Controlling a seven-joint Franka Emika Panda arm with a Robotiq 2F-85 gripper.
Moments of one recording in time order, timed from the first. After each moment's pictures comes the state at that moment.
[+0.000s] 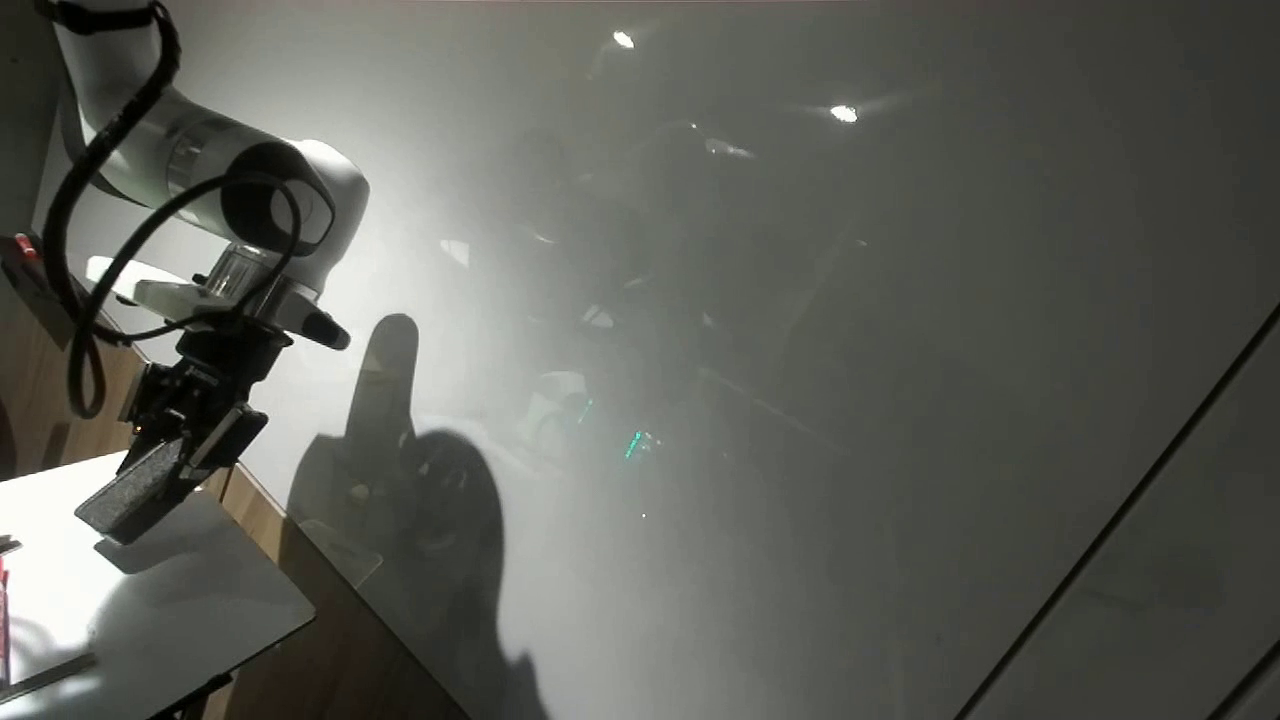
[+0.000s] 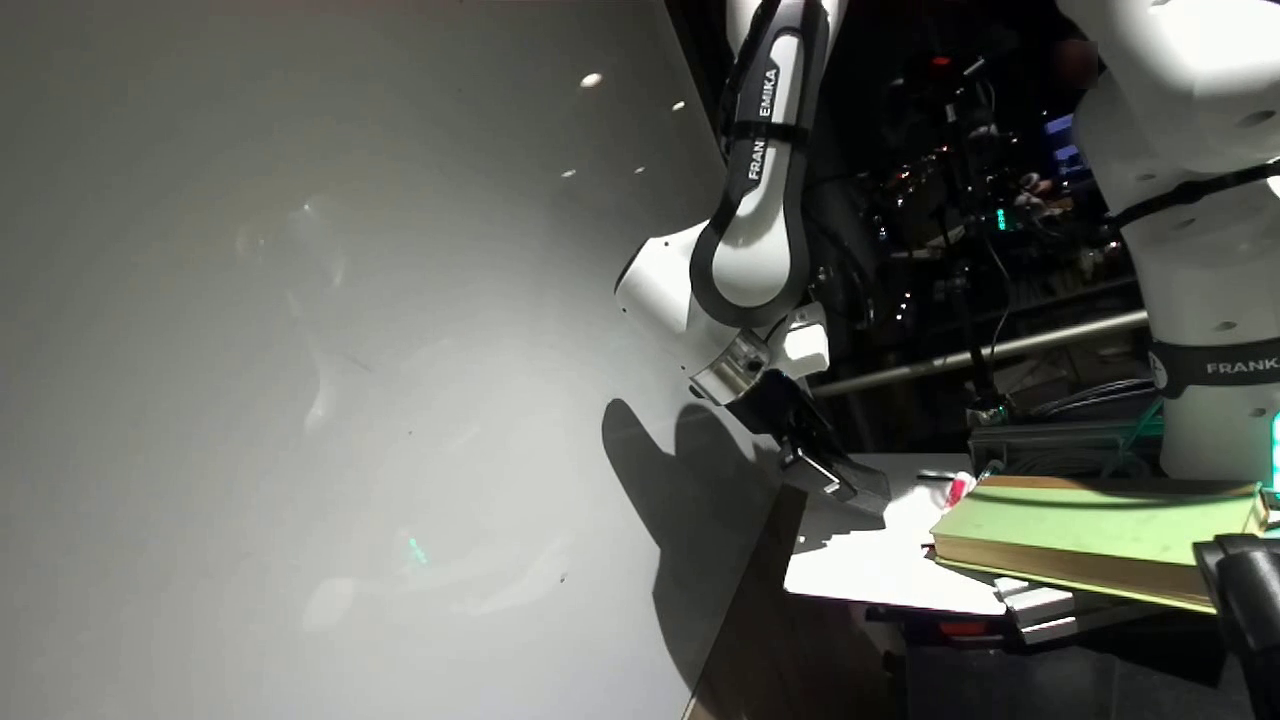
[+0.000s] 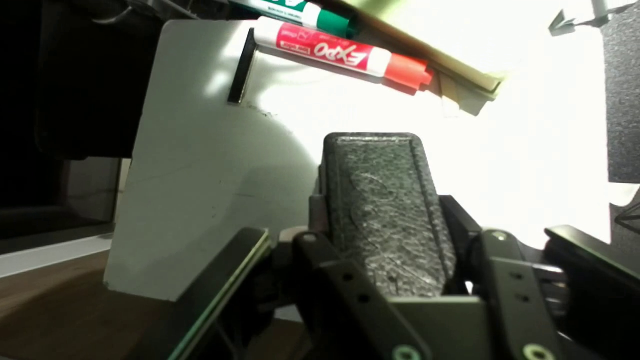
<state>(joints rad) 0.08 0.08 0.09 -2.51 -0.19 2.22 0.24</state>
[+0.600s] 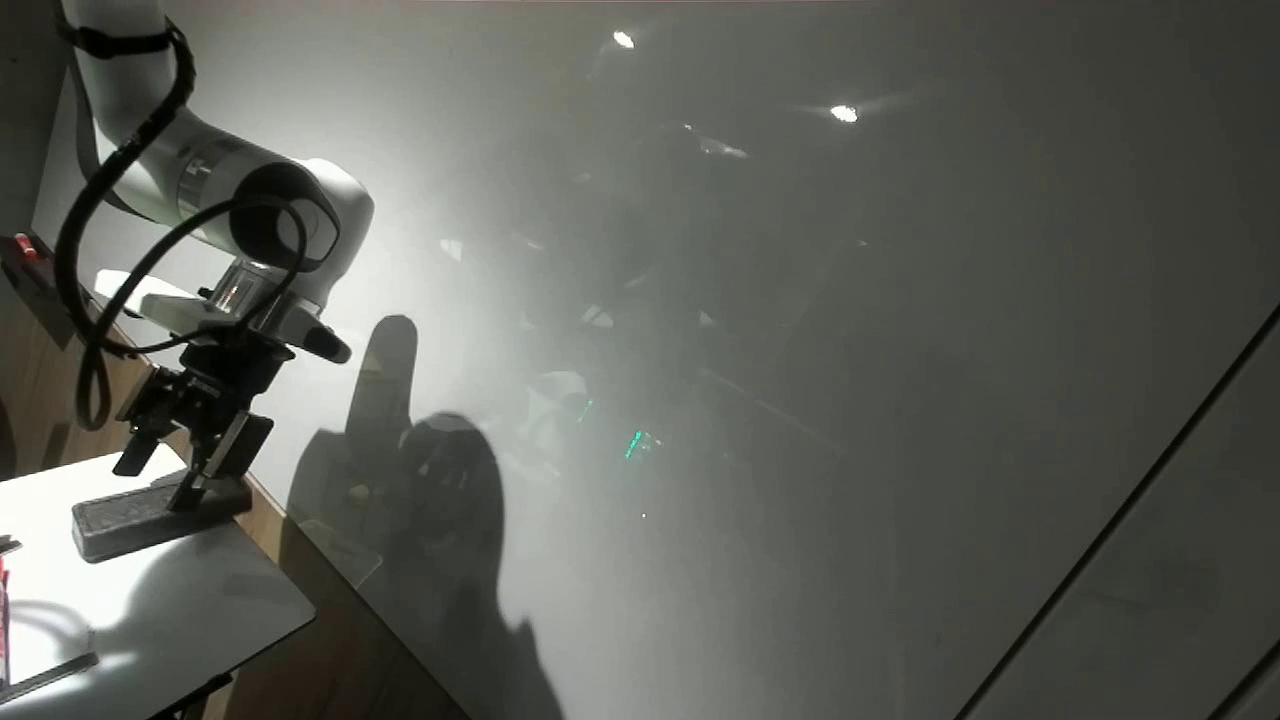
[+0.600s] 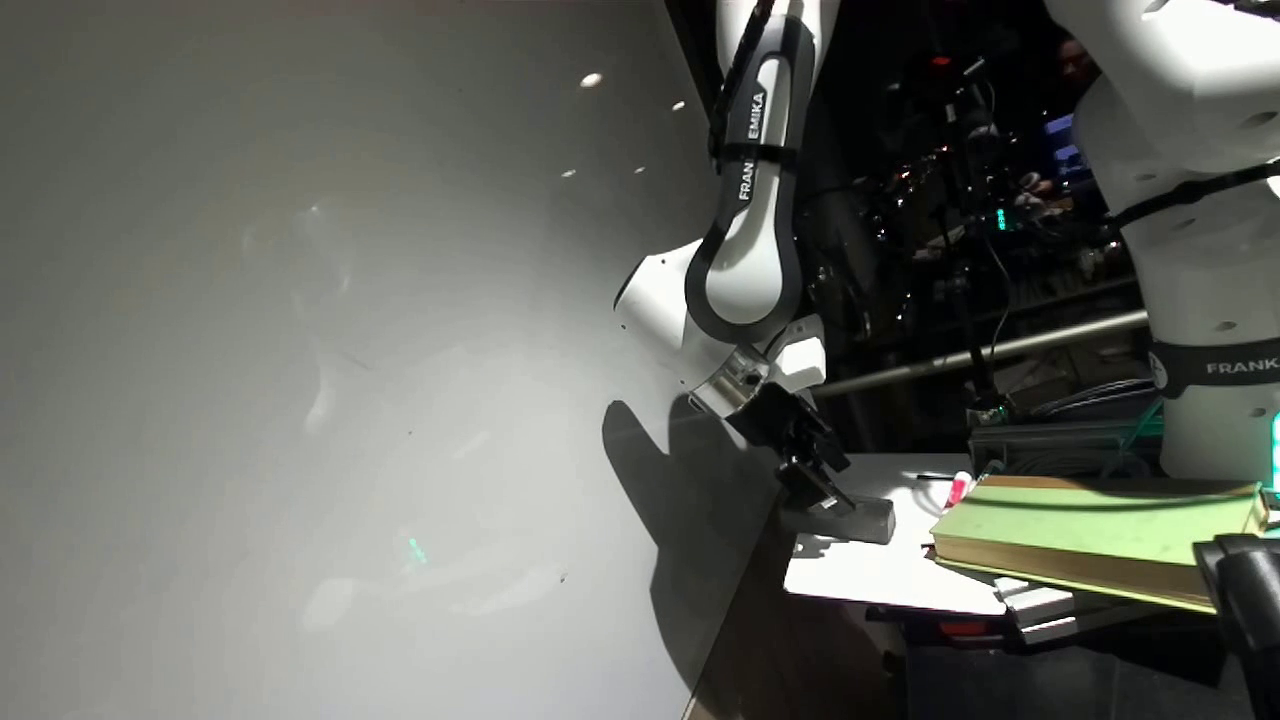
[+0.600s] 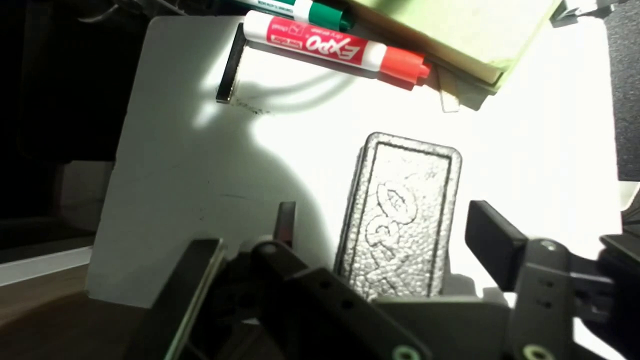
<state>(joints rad) 0.08 0.14 0.09 -2.48 -0.18 2.22 0.23</state>
